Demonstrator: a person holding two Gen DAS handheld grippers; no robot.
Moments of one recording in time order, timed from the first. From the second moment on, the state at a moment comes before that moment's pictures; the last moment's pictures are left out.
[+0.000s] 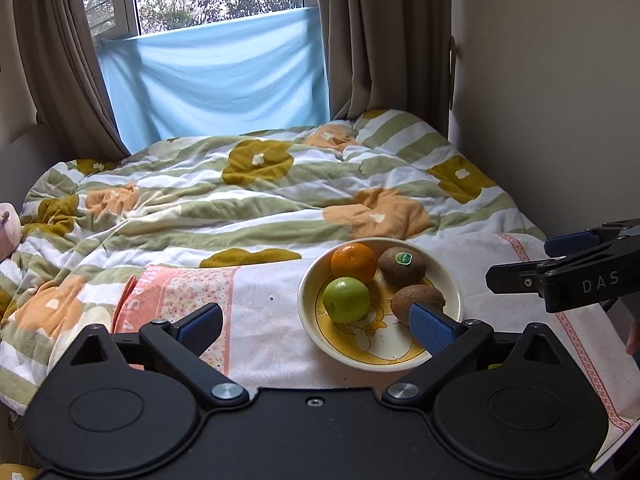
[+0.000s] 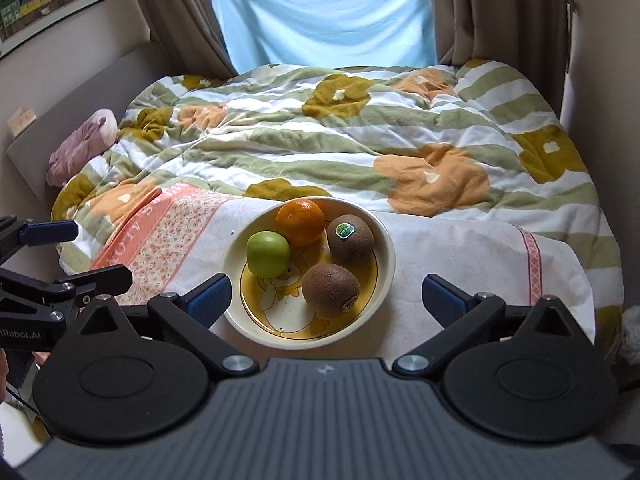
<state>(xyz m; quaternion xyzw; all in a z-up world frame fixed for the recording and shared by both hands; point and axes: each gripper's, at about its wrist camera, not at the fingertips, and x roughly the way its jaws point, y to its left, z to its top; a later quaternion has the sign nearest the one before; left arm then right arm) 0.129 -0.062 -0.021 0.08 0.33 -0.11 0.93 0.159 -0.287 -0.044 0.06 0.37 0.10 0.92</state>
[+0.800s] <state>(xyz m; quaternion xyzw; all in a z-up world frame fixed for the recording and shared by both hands) 0.058 -0.098 -0.086 0.14 0.35 -0.29 0.88 0.042 -0.291 -0.089 0.06 0.38 -0.05 0.92</state>
